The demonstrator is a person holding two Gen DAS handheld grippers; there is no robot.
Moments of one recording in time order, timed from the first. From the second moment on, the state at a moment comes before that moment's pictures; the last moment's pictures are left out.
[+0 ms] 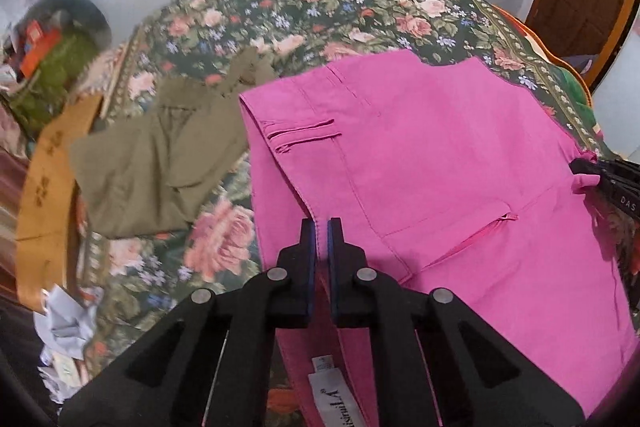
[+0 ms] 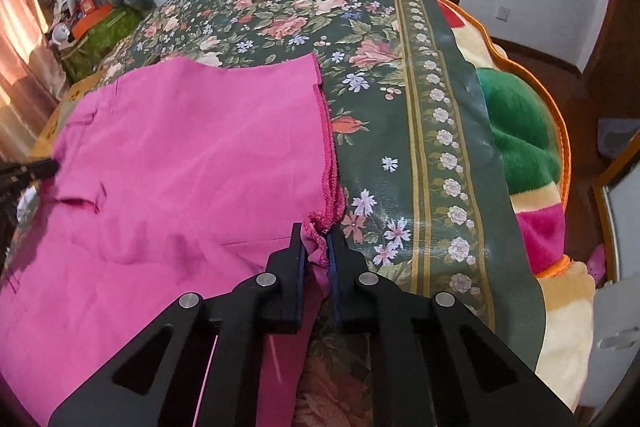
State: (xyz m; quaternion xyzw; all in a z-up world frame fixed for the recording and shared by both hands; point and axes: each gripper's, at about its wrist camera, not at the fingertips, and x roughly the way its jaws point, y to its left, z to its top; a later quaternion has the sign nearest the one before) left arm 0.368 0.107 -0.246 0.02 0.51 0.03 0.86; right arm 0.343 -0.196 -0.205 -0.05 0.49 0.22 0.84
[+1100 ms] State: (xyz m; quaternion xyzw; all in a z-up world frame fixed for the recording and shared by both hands) left arm 0.374 0.137 -0.232 -0.03 0.51 0.04 0.86; right arm 0.355 -0.236 -0.135 0.00 0.43 0.20 0.88
